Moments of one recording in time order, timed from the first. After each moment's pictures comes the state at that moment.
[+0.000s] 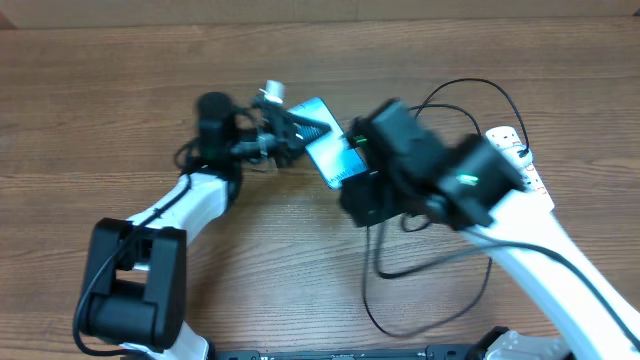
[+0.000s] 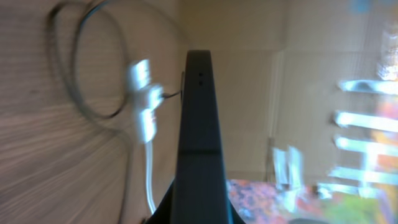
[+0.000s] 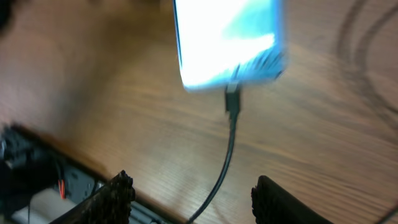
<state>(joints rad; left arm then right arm) -0.22 1.77 0.93 0.42 1.09 -1.24 0.69 1.46 1.69 -1.37 -0.07 0.33</state>
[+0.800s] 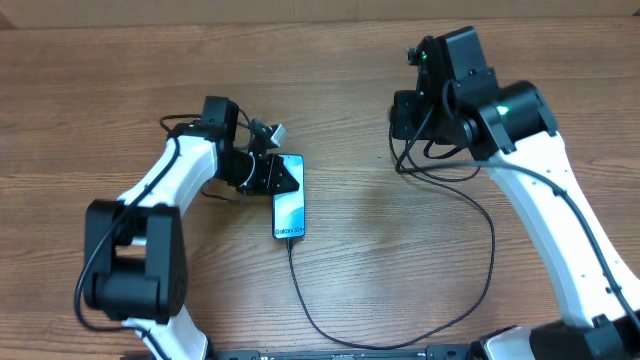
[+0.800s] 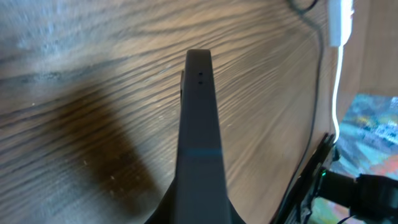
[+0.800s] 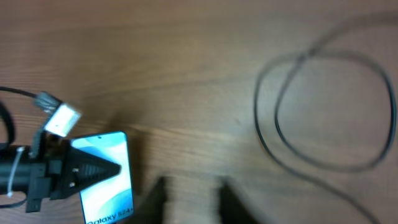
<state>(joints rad) -0.13 1.90 1.20 -0.79 0.78 0.07 0.36 1.61 1.70 -1.13 -0.06 0.40</state>
